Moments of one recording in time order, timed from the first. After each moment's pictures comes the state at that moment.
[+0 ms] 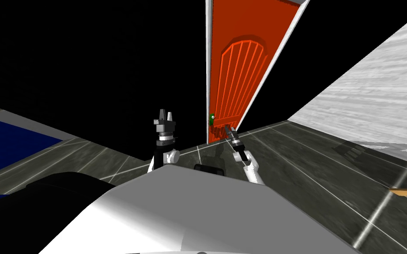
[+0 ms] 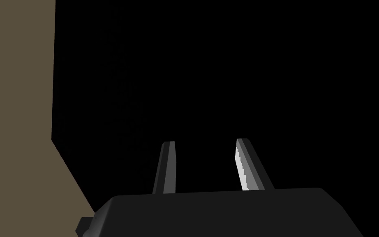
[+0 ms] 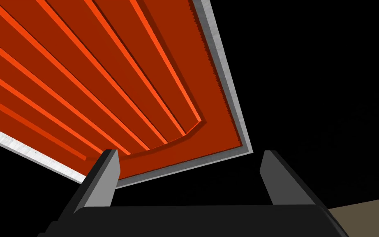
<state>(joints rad) -0.04 -0.17 0.06 -1.38 0.33 -0.60 0.57</state>
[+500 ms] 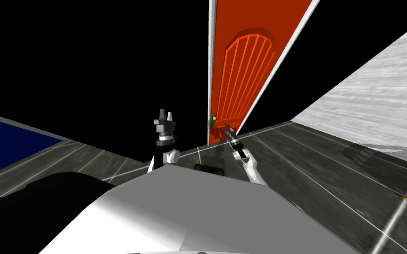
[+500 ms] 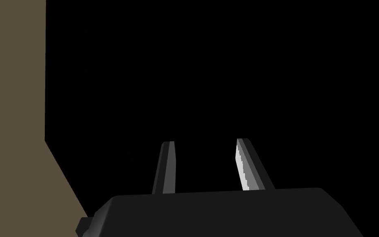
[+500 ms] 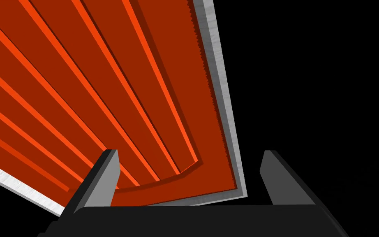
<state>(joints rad) -0.13 -0.20 0.07 -1.23 0.38 -0.60 0.64</state>
